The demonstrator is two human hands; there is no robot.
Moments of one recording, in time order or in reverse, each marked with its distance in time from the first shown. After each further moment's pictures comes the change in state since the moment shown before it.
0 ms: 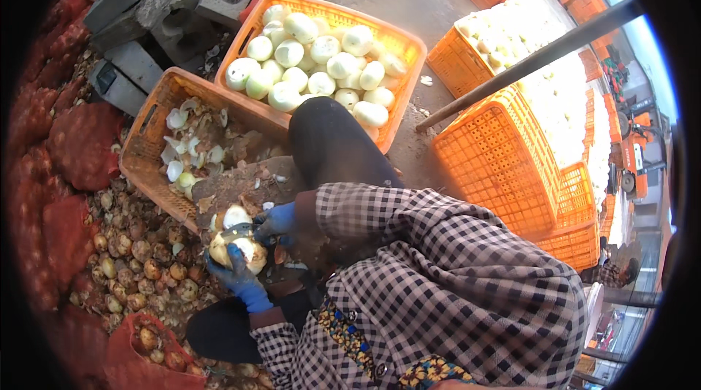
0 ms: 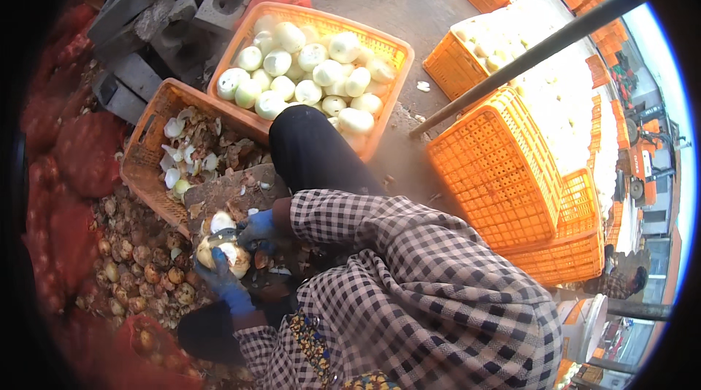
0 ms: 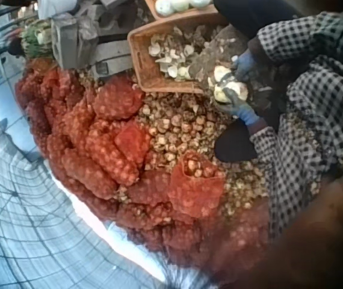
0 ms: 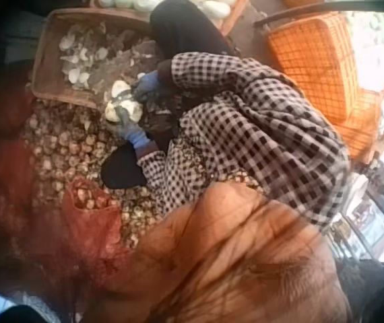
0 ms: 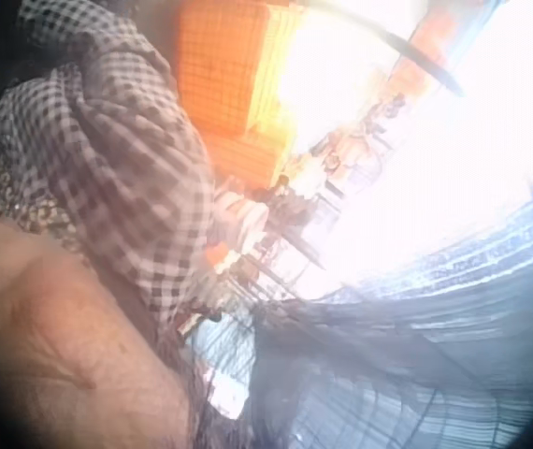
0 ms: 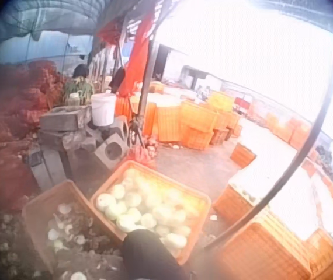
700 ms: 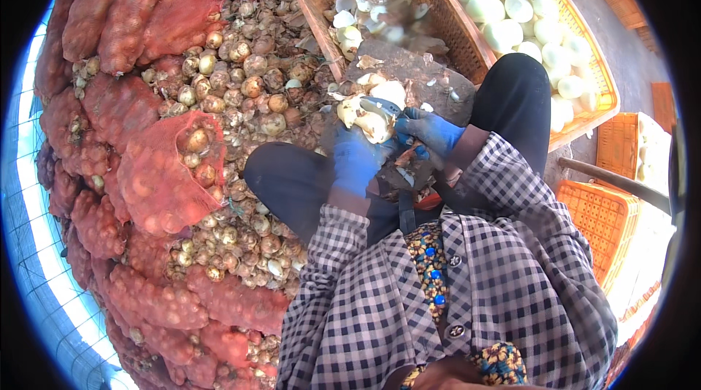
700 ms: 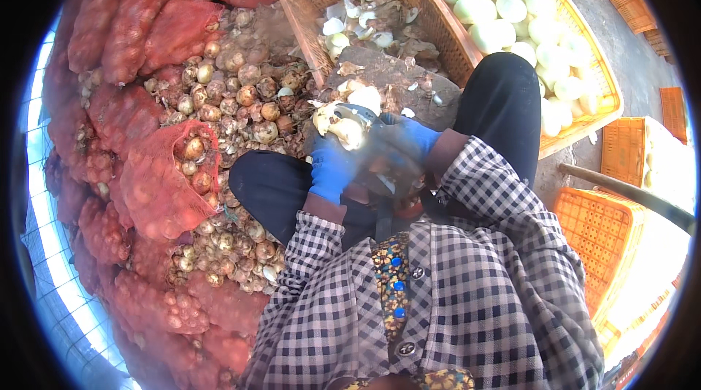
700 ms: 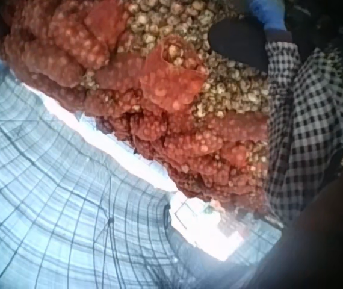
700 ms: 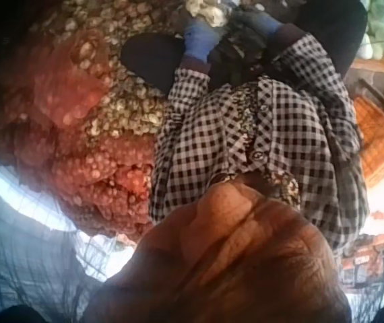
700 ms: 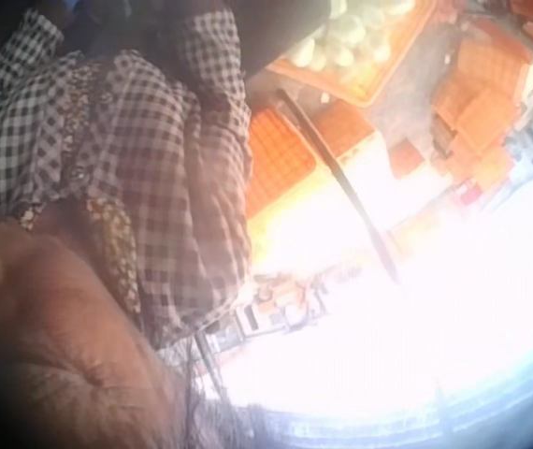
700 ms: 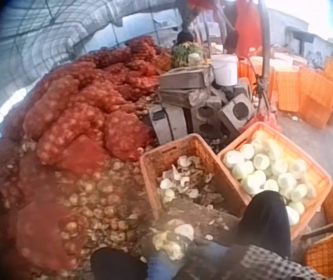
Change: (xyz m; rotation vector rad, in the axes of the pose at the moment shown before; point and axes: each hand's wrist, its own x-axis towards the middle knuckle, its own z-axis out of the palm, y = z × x) left_hand 0.007 0.008 -0.005 1.227 -0.245 -0.236; right_hand -0.010 -0.033 0.012 0.218 -0.005 0.153
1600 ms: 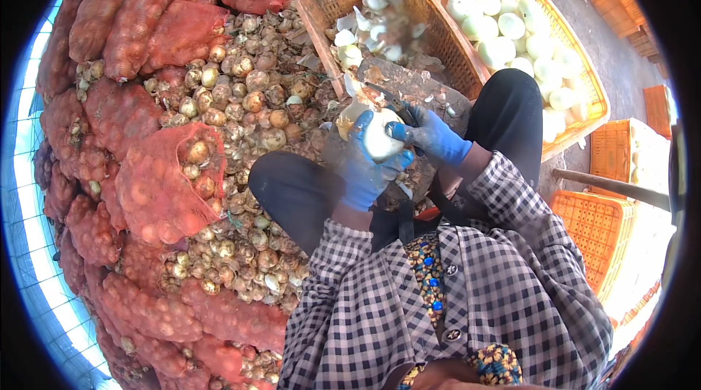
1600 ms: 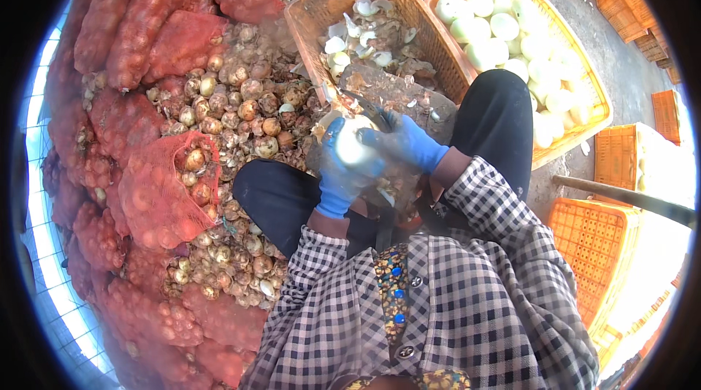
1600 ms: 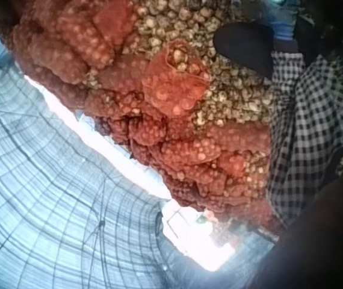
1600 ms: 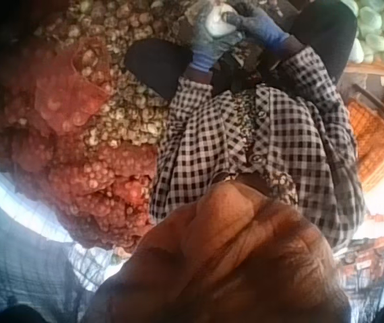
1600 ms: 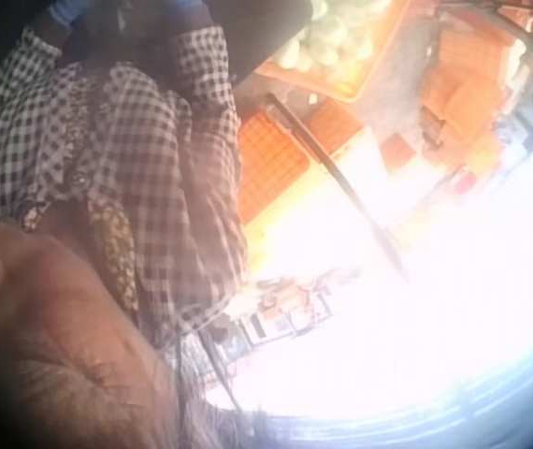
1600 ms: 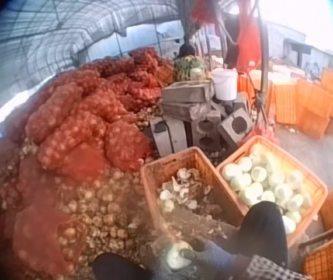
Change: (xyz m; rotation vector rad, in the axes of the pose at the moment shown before) left_hand 0.001 0.003 -0.007 -1.954 -0.460 0.111; right_hand -0.018 -0.046 0.023 -0.038 0.062 -0.264
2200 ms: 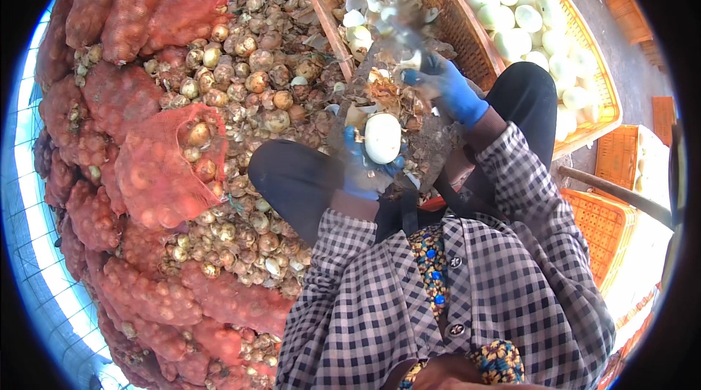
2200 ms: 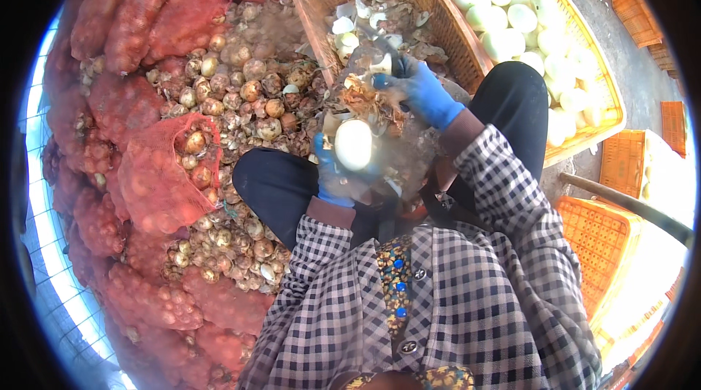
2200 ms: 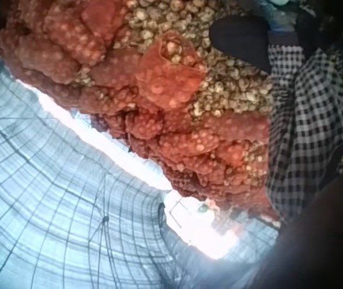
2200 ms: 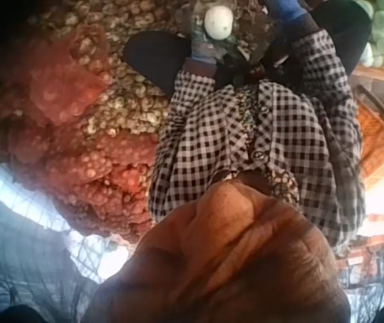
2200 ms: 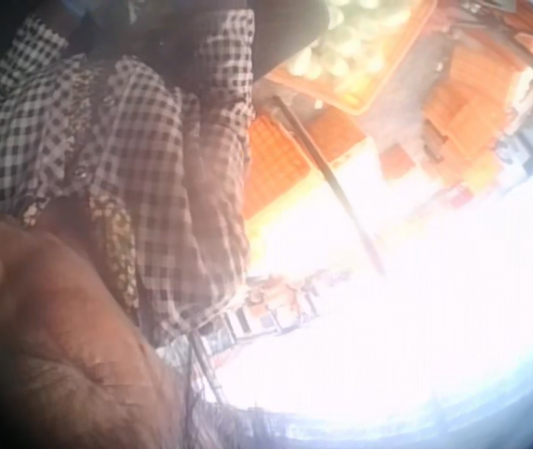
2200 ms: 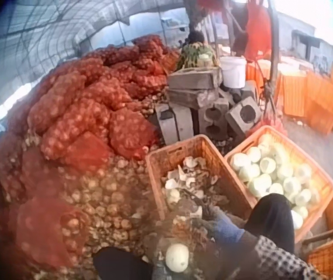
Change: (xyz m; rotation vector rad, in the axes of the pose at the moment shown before) left_hand -0.023 -0.003 0.001 -0.369 -0.087 -0.185; right_hand 0.050 -0.009 -0.043 -0.163 0.148 -0.430
